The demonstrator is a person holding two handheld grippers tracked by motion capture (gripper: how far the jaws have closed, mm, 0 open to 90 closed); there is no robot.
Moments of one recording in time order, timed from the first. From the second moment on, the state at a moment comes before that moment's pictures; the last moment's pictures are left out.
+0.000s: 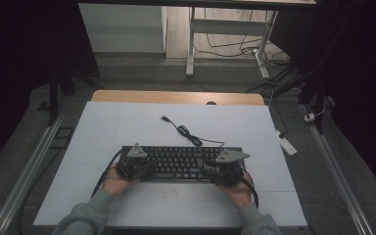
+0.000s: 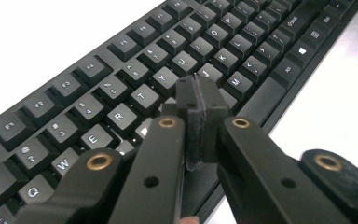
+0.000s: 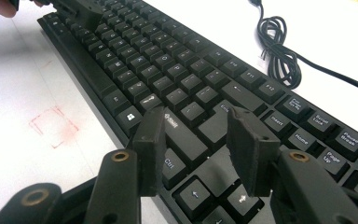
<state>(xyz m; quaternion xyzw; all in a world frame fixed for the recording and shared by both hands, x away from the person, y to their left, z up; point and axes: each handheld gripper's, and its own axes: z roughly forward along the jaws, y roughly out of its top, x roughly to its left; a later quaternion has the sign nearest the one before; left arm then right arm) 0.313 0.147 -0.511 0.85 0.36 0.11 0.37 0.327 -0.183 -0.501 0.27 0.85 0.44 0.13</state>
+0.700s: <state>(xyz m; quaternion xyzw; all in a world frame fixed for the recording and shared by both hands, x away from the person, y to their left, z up) 0.315 0.135 -0.518 0.86 0.35 0.11 0.36 0.327 -0.183 -0.502 0.27 0.85 0.44 0.13</state>
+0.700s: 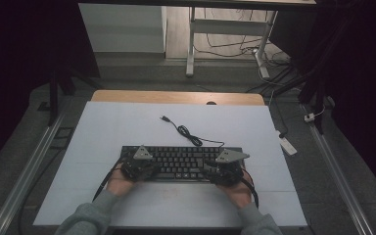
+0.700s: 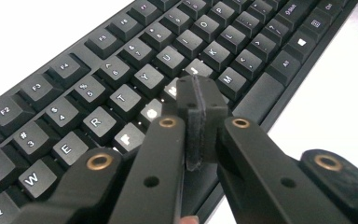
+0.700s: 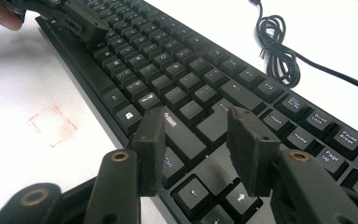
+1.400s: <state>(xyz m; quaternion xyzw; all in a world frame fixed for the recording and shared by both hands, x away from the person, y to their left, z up) 0.312 0.138 -0.513 0.85 0.35 0.12 0.37 0.327 -0.183 -0.502 0.27 0.85 0.44 0.14</state>
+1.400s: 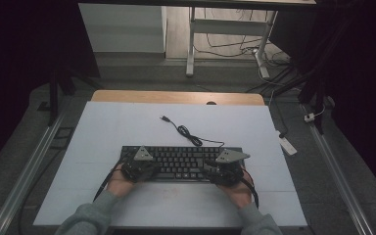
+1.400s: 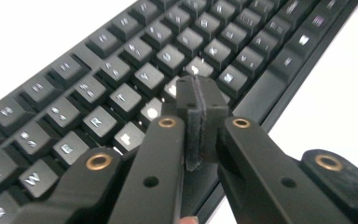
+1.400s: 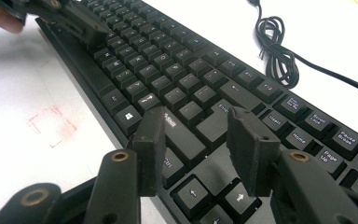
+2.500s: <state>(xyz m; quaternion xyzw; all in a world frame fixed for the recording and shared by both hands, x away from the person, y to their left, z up) 0.308 0.187 -0.493 0.80 0.43 0.13 0.39 0.327 -0.183 -0.500 0.27 0.84 0.45 0.14</state>
